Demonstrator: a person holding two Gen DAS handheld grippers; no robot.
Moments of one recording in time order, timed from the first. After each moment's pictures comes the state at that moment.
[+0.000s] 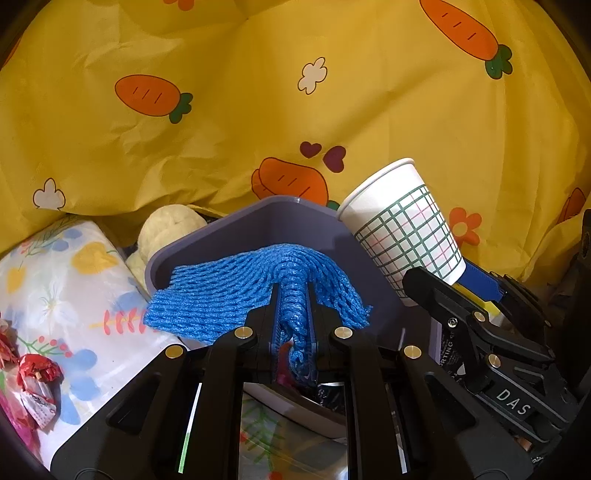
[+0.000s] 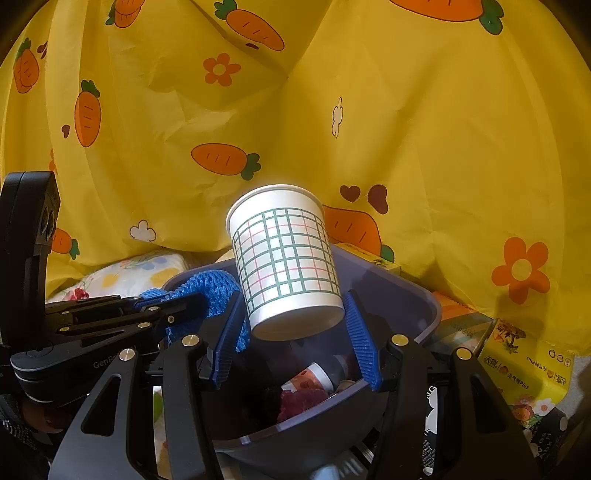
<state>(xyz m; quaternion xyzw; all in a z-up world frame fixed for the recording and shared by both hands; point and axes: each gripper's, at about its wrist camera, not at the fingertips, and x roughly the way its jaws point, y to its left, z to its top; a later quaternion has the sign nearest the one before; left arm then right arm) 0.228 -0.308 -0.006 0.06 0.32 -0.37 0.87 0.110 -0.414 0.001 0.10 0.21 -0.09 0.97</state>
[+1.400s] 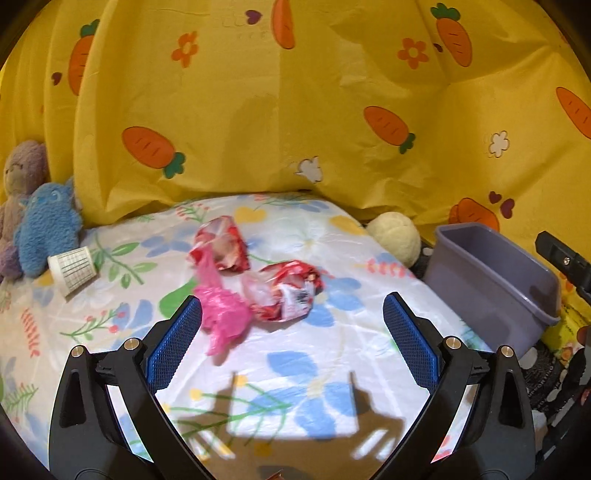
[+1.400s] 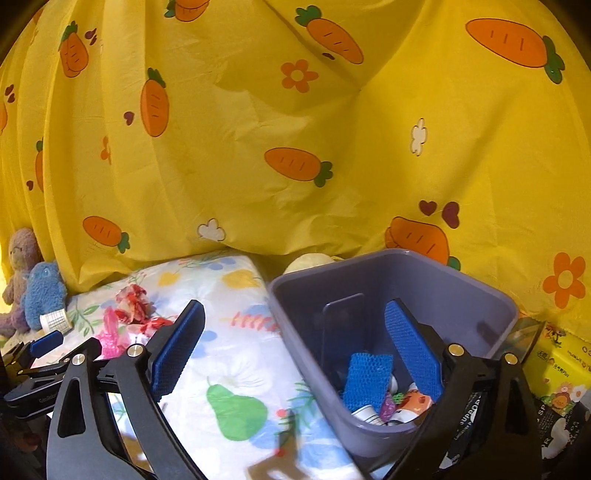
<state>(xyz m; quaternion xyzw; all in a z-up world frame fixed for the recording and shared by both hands) 0.159 -0.073 -0.007 0.00 0.26 -0.03 0.96 0.116 -0.311 0.017 0.08 0.19 -0.02 0.98</state>
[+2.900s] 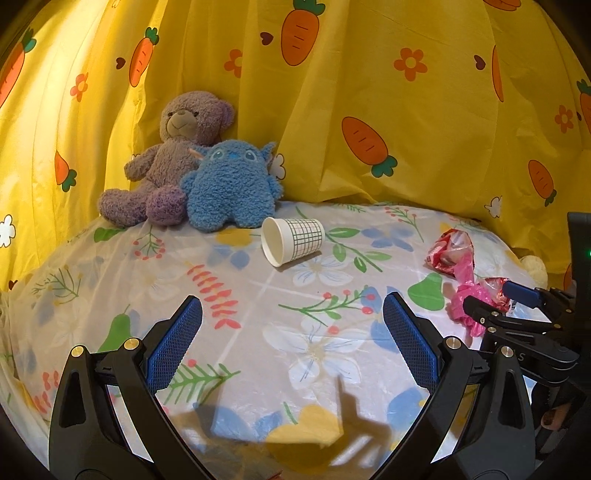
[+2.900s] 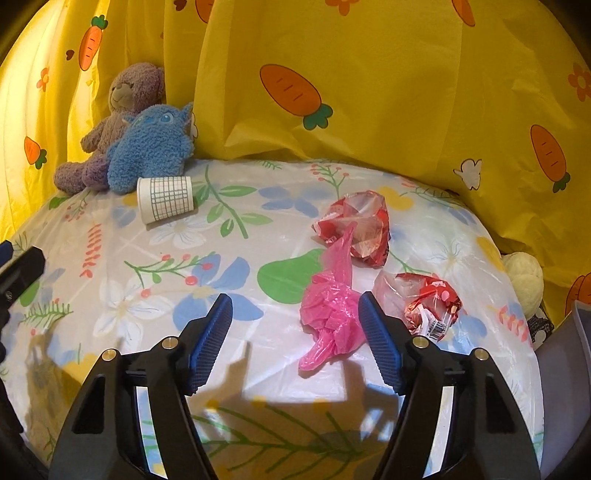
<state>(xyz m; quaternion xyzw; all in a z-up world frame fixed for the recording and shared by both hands) 0.091 0.139 0.000 -0.06 0.25 0.20 0.95 0.205 -0.033 -0.033 -0.10 0.34 0.21 0.91</state>
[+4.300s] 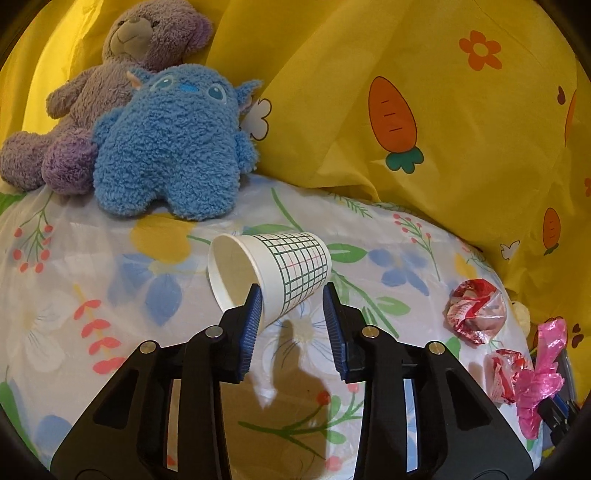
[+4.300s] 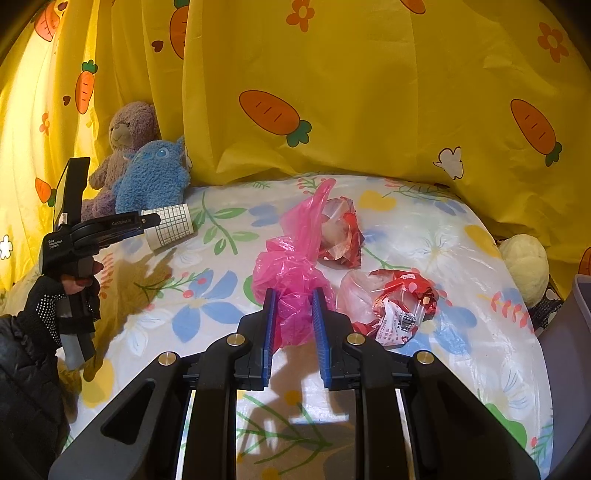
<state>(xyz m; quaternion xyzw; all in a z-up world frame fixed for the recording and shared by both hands) 0.251 0.236 -0.047 -0.19 0.31 0.10 0.93 0.201 -0.082 -0.020 -0.03 0.32 0.24 0.92</state>
